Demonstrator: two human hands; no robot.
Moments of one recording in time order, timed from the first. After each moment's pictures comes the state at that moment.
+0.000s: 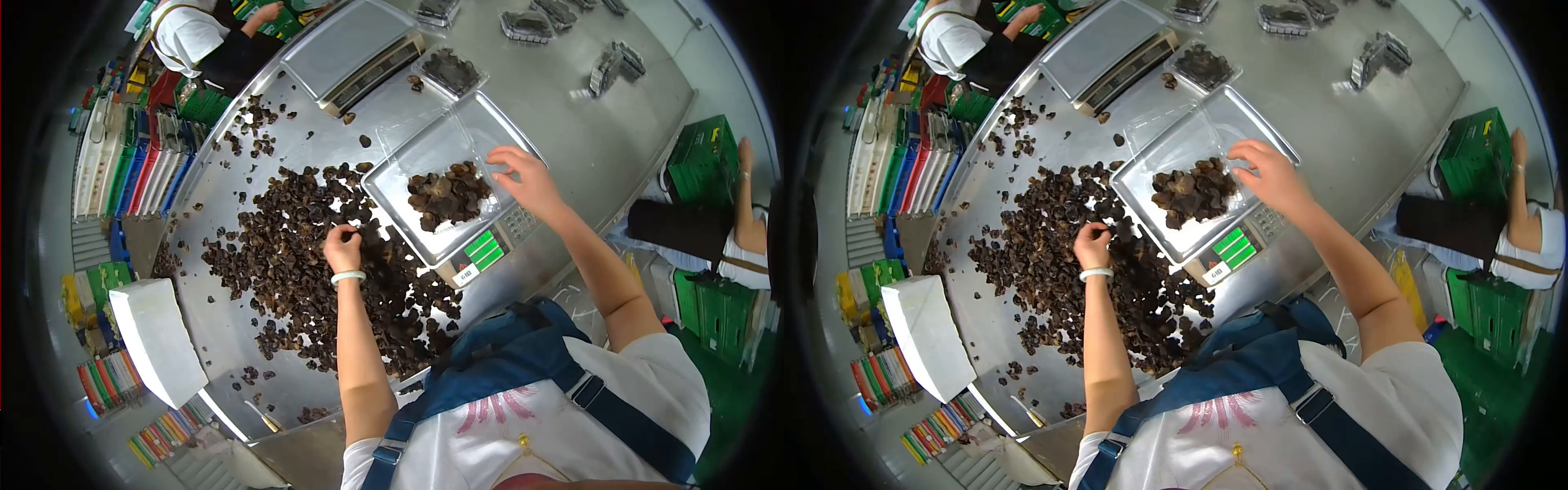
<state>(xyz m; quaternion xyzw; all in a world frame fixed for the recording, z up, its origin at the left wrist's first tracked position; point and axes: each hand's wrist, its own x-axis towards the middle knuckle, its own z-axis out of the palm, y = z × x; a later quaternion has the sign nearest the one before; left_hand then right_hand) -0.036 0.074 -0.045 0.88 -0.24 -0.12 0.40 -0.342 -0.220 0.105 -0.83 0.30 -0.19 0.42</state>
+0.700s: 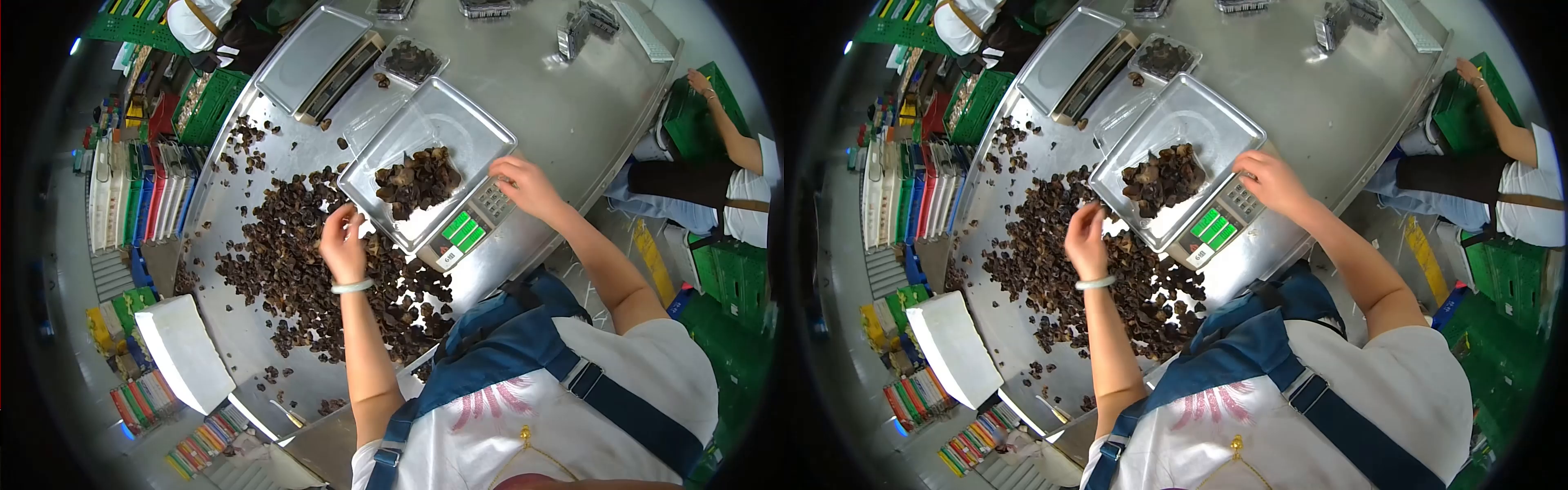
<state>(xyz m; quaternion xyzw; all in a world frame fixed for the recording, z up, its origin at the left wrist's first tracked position) -0.135 0.013 0.101 0.79 -0.30 -0.16 0.50 -0.437 -0.205 0.079 -0.84 0.30 -0.16 0.42</state>
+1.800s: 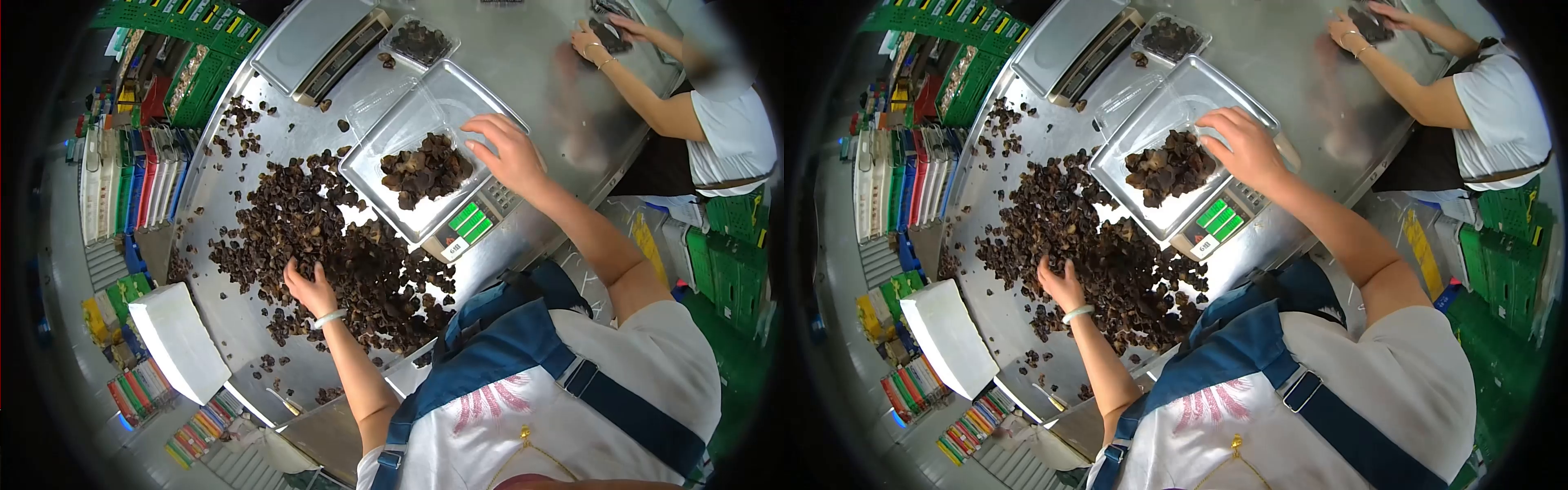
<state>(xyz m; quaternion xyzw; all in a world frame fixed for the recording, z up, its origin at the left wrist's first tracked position) -0.085 0.149 0.067 0.95 -0.25 0.10 0.15 -0.357 -0.218 0.107 -0.86 0.27 -0.29 0.33</state>
